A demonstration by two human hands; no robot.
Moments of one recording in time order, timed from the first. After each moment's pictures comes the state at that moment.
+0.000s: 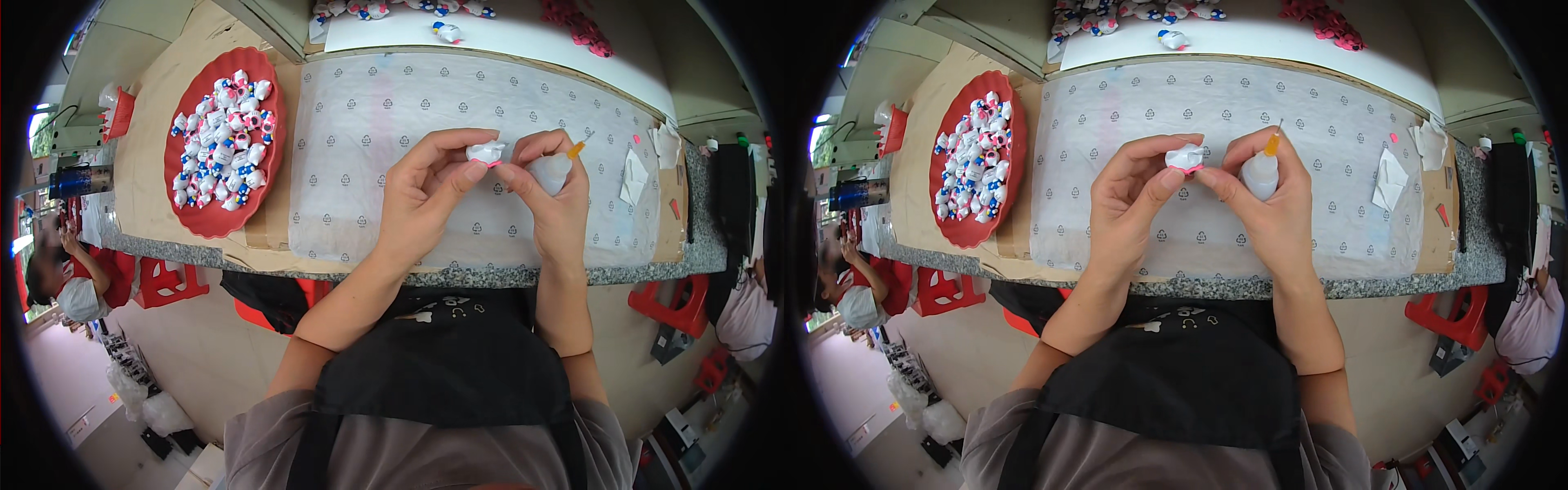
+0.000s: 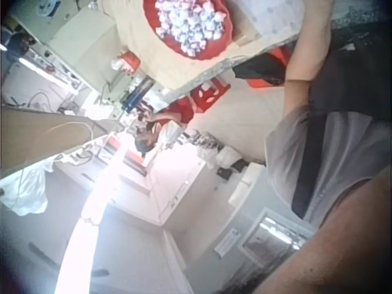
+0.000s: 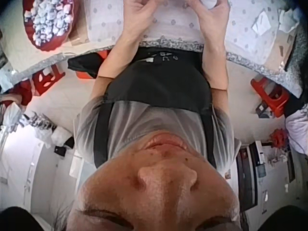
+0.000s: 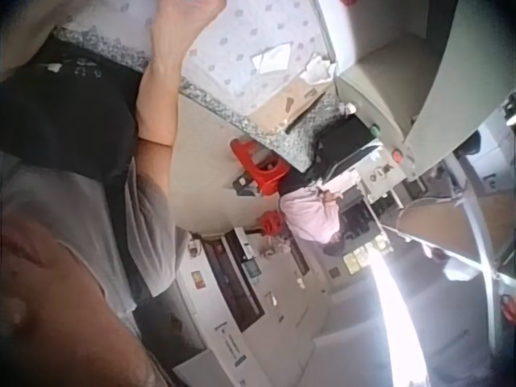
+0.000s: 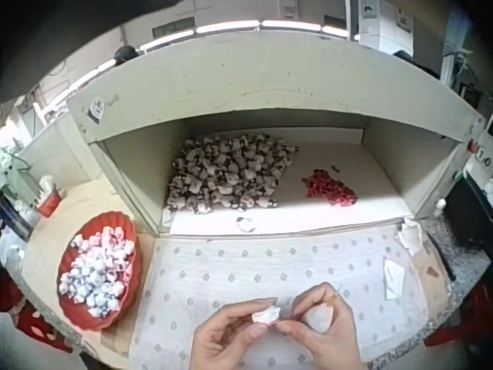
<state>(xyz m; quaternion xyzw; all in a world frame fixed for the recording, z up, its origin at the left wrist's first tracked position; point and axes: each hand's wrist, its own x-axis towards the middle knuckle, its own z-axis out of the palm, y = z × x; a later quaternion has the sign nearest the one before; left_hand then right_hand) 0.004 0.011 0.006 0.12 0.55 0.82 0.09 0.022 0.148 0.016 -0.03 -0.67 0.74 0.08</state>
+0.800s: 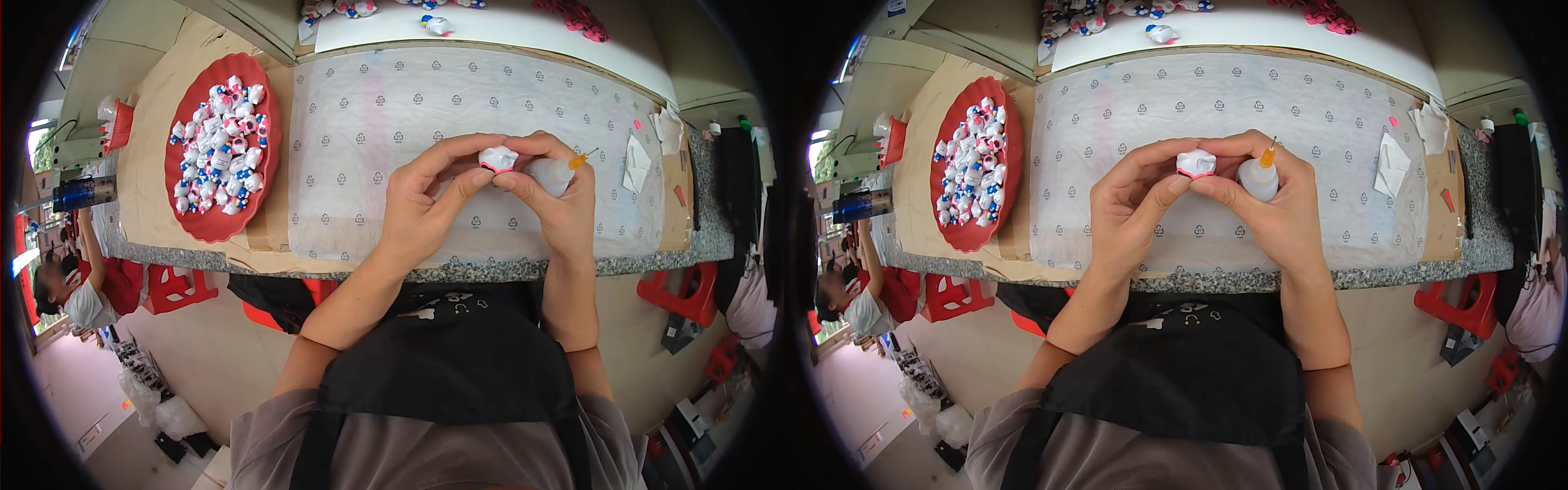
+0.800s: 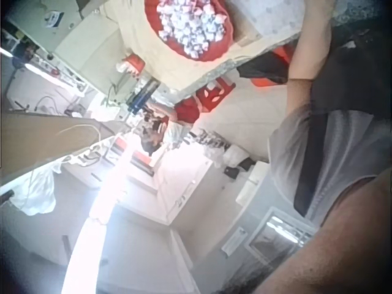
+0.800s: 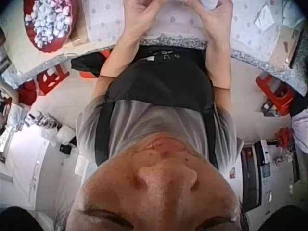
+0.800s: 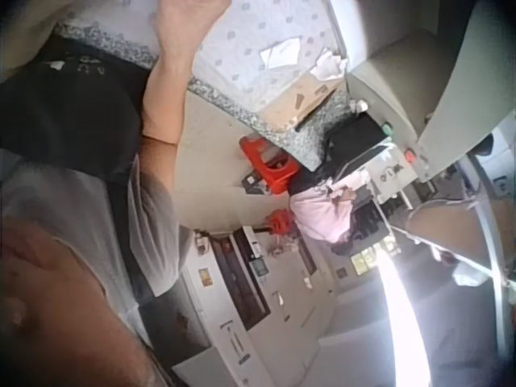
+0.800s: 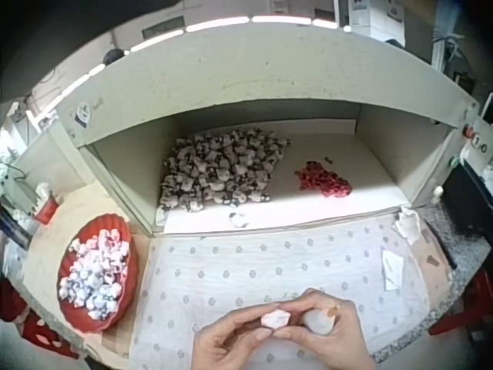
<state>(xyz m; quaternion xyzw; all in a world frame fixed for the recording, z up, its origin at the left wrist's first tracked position) 0.009 0.012 0.007 0.15 0.58 0.79 0.11 0.026 0.157 0.017 0.03 -0.68 0.73 0.05</state>
